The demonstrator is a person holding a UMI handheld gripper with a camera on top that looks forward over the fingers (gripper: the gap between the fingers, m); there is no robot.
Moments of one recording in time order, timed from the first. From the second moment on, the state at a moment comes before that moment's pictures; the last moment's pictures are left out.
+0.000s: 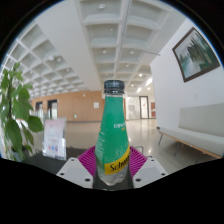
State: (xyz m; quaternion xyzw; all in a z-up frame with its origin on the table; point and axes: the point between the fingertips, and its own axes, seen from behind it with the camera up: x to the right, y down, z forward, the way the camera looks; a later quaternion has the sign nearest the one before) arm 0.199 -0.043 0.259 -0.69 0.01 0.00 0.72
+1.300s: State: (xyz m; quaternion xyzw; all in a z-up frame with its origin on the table) arm 0.229 -0.242 0.164 -0.84 0.05 -0.08 0.53
